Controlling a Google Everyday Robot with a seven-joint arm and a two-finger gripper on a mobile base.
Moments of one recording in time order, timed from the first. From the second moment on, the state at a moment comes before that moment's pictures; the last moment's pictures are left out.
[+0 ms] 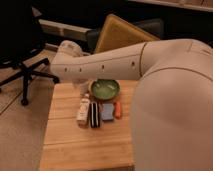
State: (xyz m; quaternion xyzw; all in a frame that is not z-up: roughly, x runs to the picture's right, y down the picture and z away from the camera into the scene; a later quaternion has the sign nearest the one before) arm -0.104 -0.040 0.731 -0.06 0.10 0.57 0.81
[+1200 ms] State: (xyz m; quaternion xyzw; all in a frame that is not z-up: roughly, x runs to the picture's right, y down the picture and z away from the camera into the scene) arm -0.079 0.007 0.850 -0.21 0.06 0.68 0.70
